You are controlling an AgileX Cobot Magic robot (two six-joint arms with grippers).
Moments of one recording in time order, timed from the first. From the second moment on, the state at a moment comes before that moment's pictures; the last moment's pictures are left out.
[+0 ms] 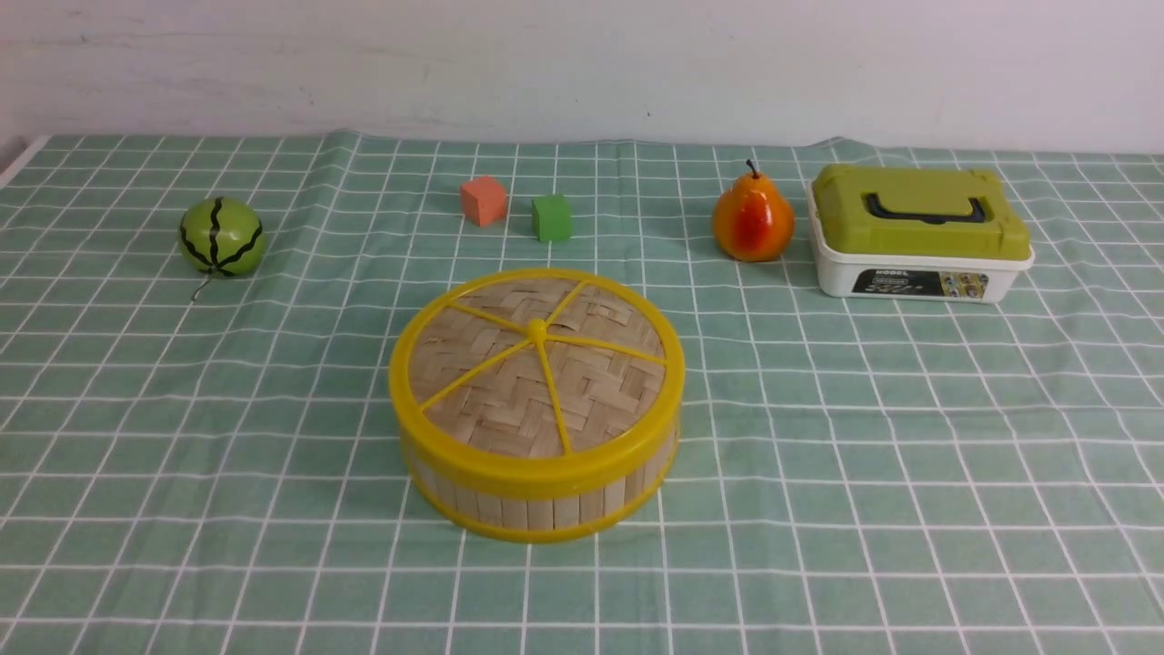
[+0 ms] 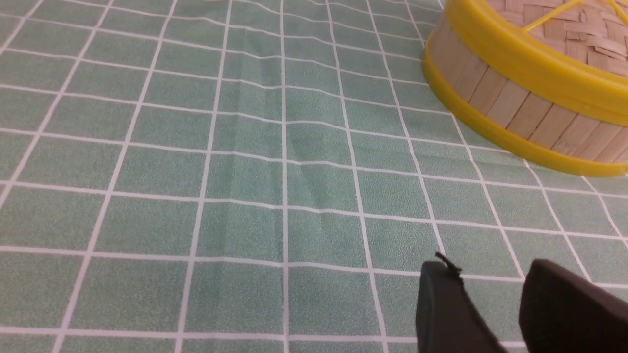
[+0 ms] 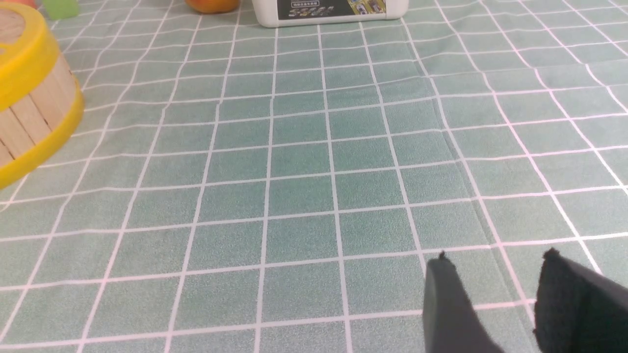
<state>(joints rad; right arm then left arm) -0.03 -0.01 0.02 0.02 0.39 0.13 -0.16 -0.01 0.03 -0.01 0.39 -0.26</state>
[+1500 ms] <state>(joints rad) -0.03 -0.01 0.02 0.02 0.39 0.13 -0.16 0.18 -0.34 -0.91 0.05 -0.30</state>
